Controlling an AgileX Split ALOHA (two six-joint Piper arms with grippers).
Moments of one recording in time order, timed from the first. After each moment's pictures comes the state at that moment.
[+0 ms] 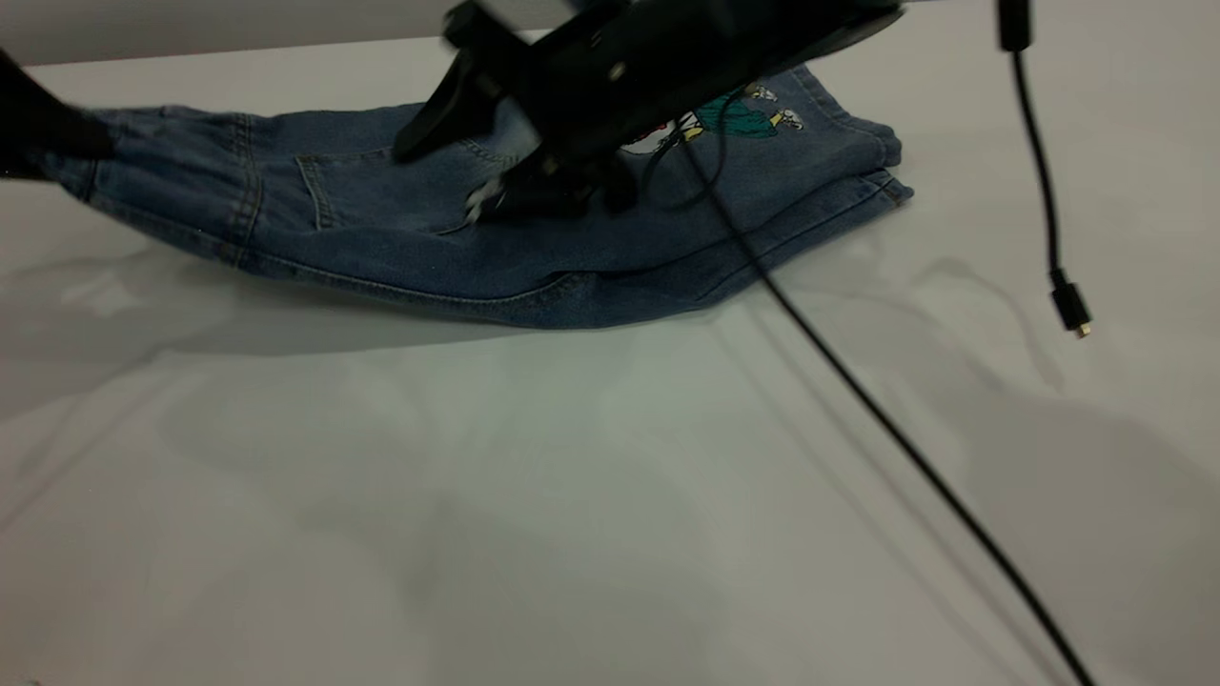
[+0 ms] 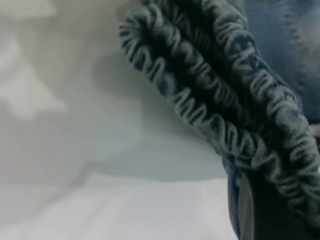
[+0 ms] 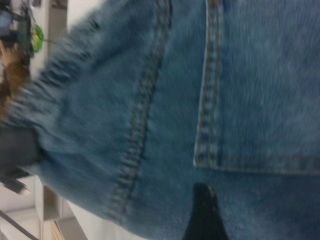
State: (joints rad) left arm 0.33 1.85 -0.94 -1.07 0.80 0.83; right arm 0.52 2.52 -1.68 1.59 0.77 -0.86
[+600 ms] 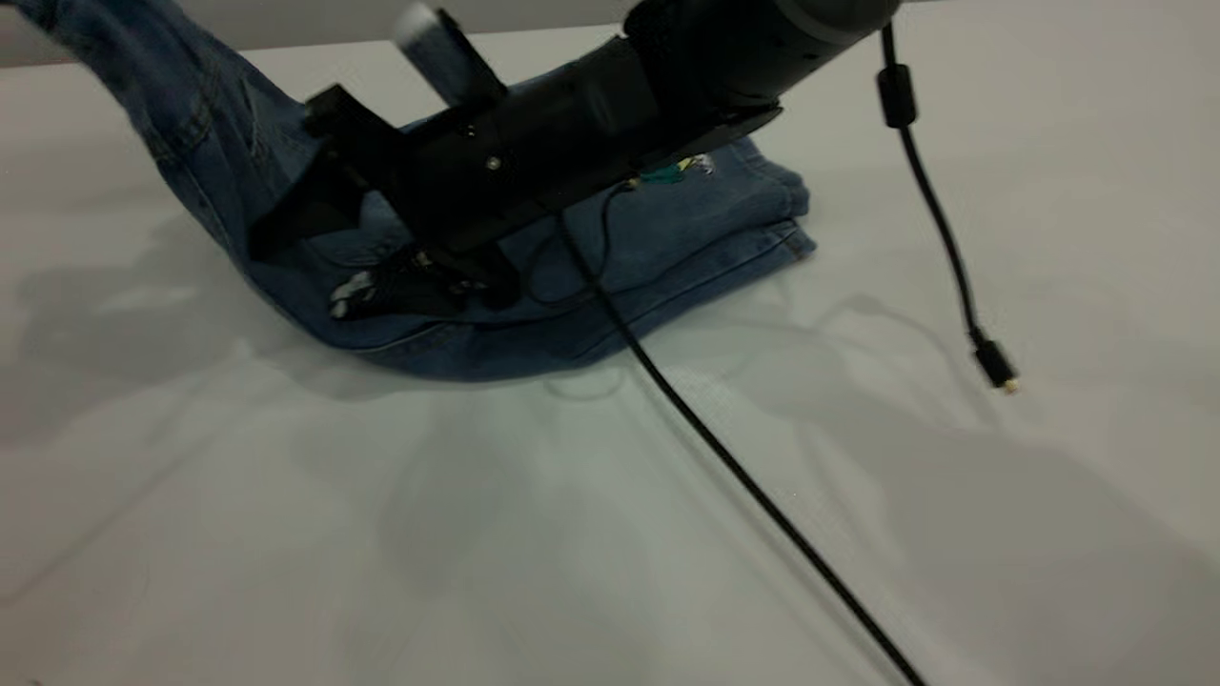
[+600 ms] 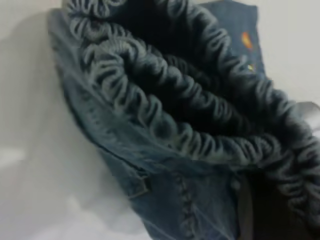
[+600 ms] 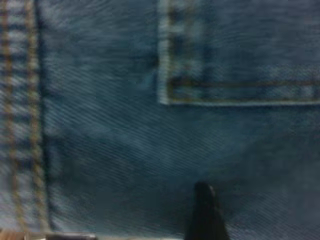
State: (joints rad) left arm 0.23 1.62 -0.94 -1.07 0.83 0.83; right arm 0.63 2.57 -1.71 1.69 0.85 -0.84
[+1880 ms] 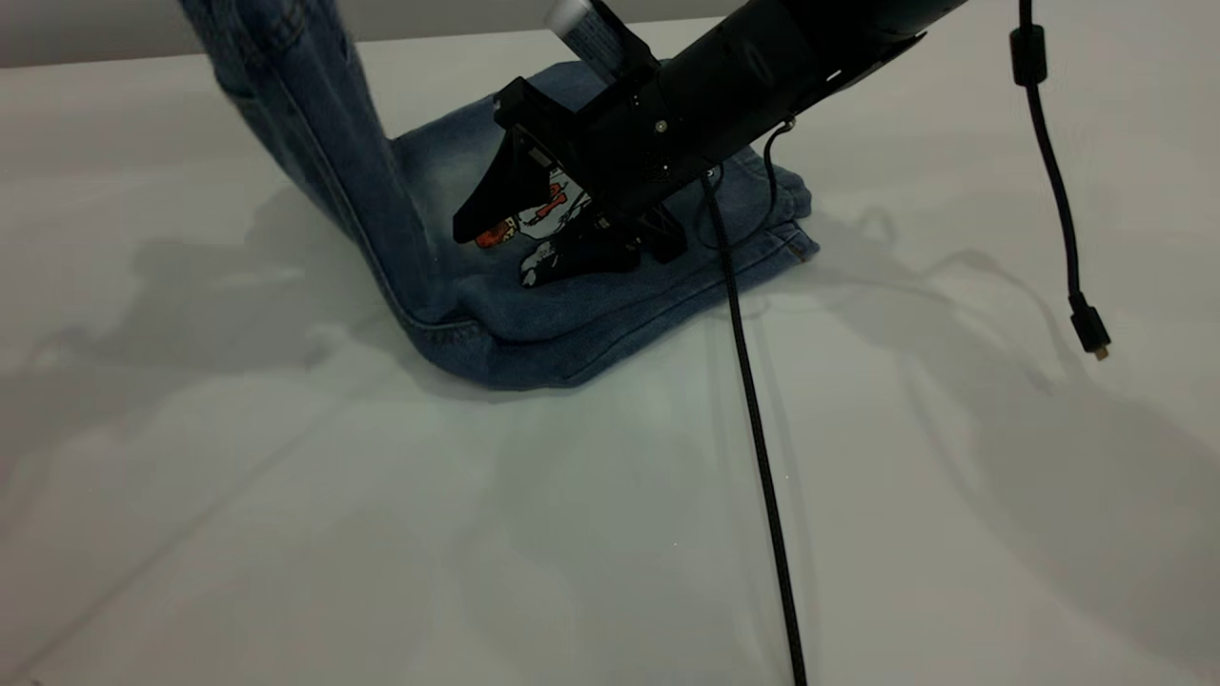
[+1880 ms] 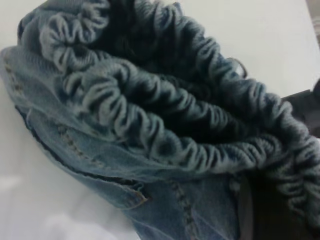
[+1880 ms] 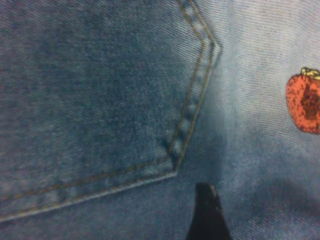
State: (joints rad) left arm 0.10 1.59 -1.08 -1.01 0.90 0.77; right arm 0.45 2.58 -1.71 1.36 0.84 -0.73
